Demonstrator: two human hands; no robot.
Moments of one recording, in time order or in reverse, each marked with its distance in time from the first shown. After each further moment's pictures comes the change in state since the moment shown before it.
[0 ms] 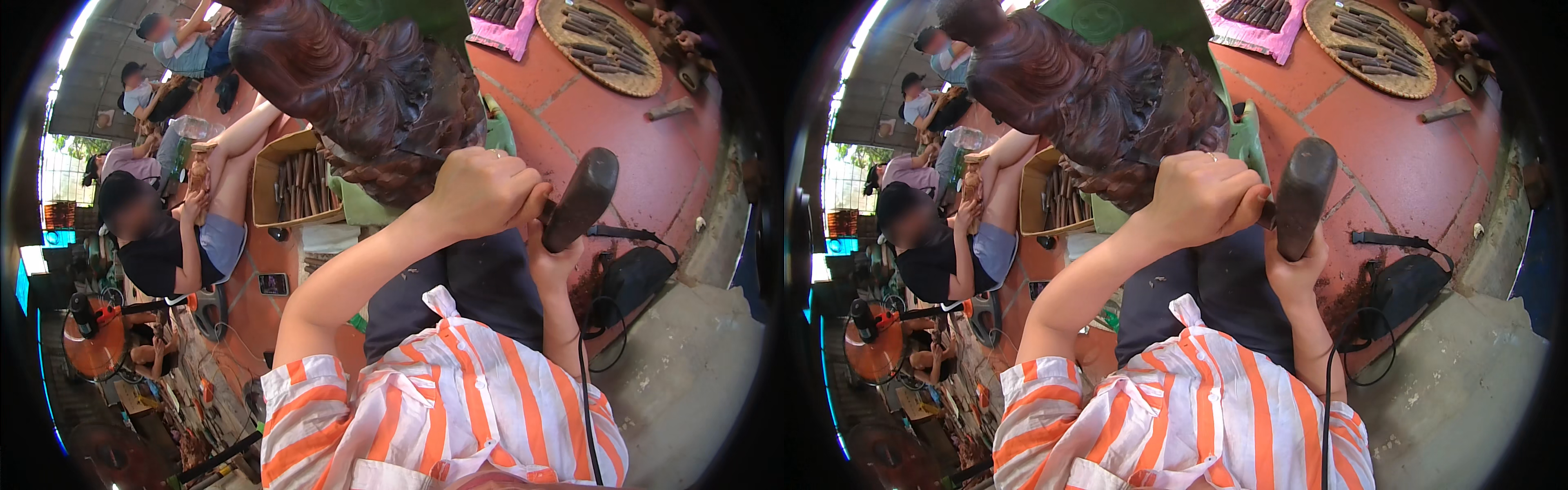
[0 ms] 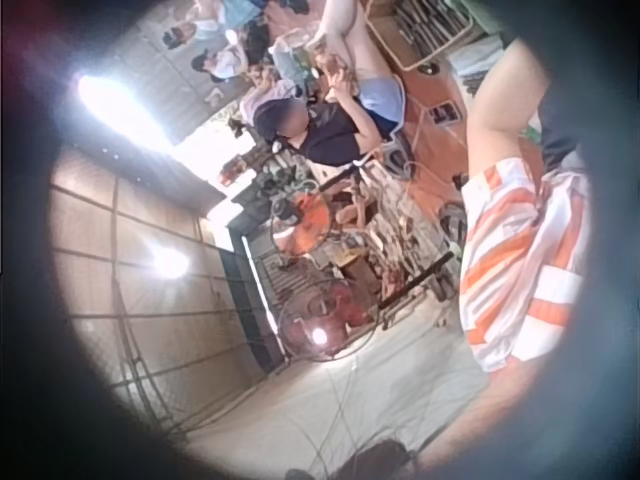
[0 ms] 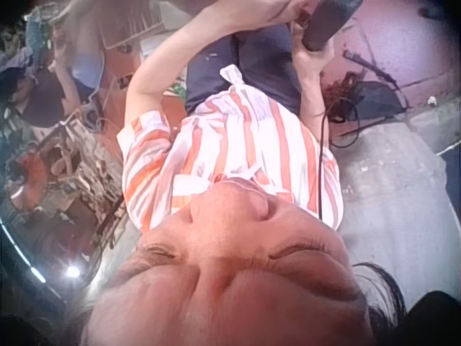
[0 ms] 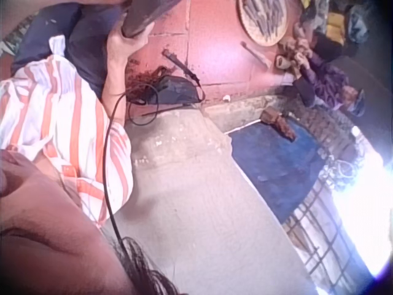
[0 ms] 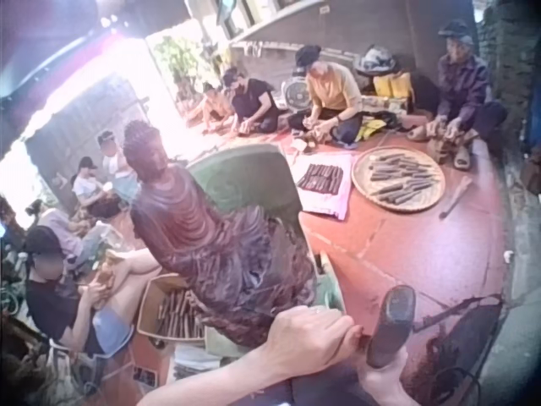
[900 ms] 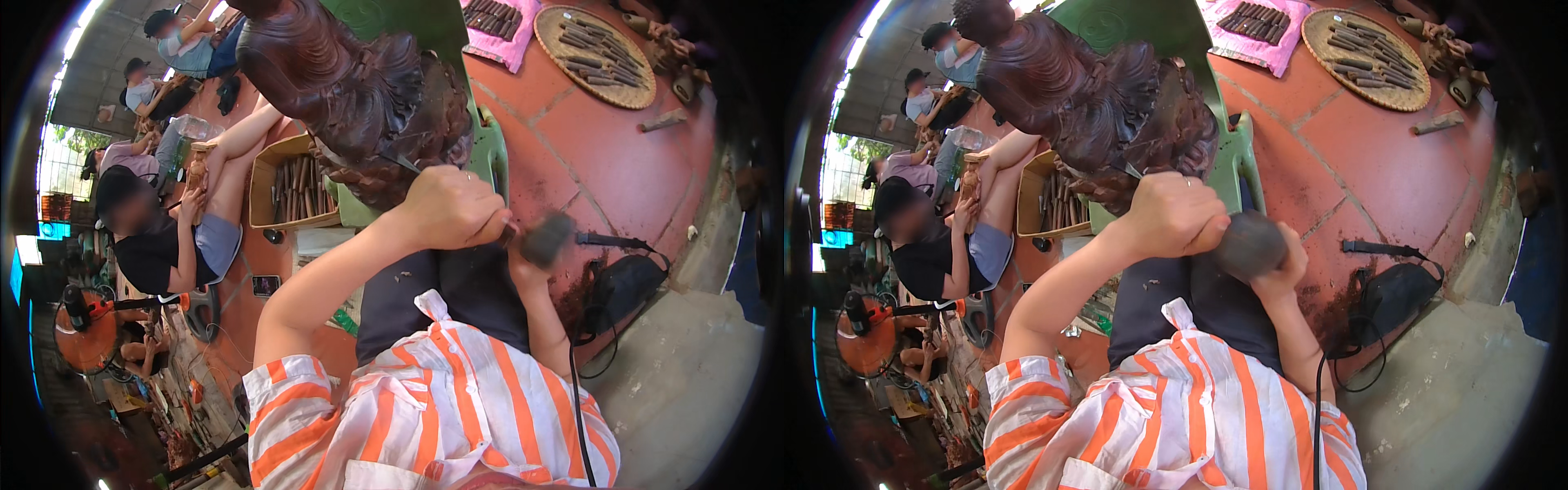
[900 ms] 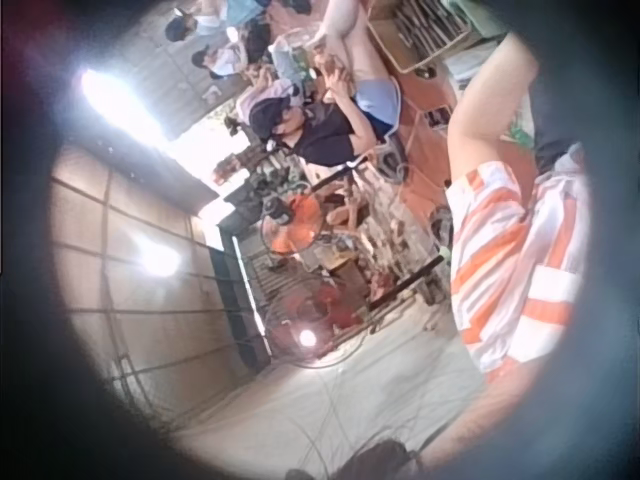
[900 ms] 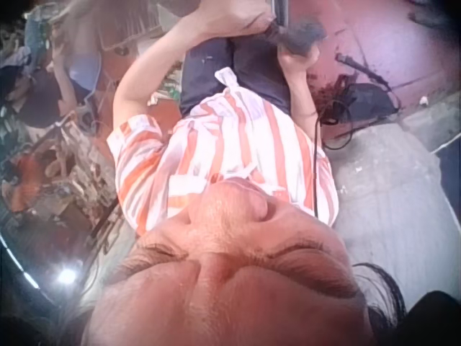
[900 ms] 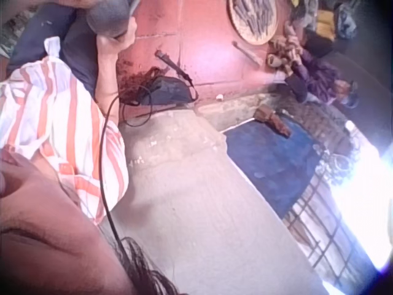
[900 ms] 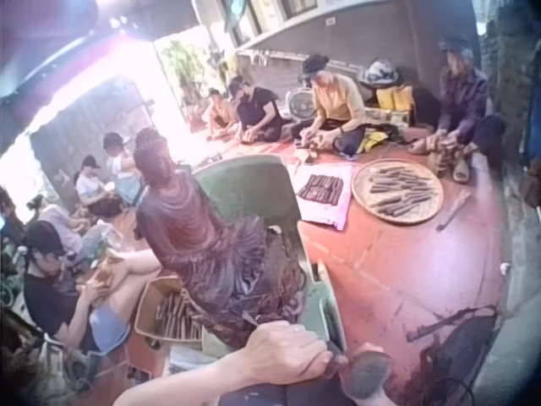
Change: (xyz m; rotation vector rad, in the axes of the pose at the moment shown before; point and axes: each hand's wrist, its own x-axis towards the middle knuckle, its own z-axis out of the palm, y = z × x) left_hand -0.020 -0.008 -0.021 0.014 -0.075 0.112; right_hand -0.005 0.012 0.009 0.006 -0.007 -0.332
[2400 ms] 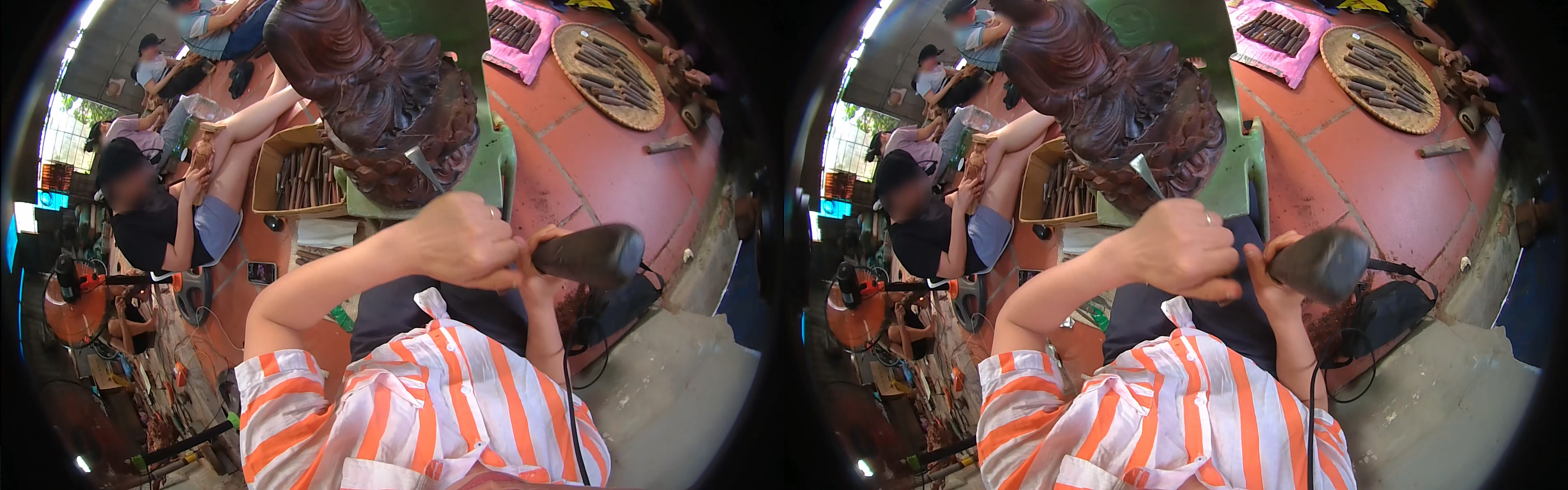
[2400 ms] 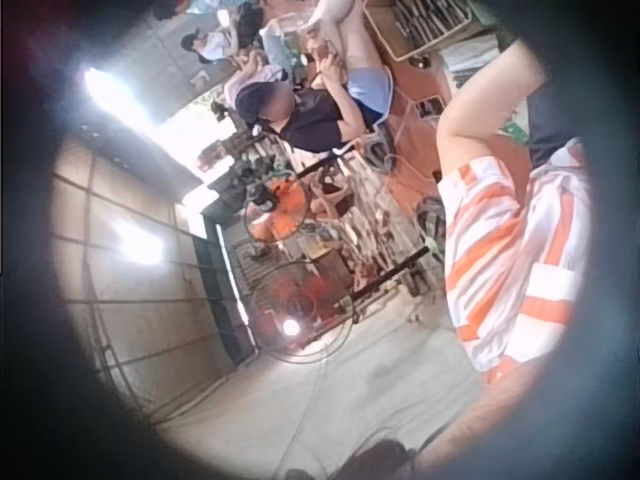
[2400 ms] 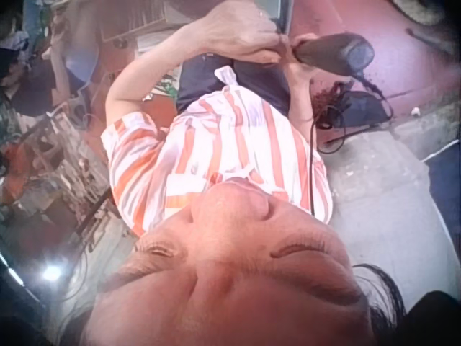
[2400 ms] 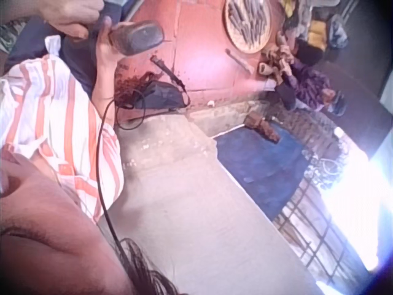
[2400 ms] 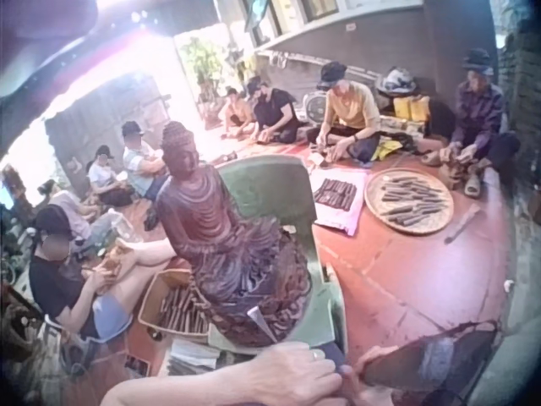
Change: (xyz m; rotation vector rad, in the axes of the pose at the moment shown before) left_hand -0.006 0.026 -0.027 -0.115 -0.208 0.115; right_hand 0.008 -0.022 -0.009 0.102 -0.068 0.110
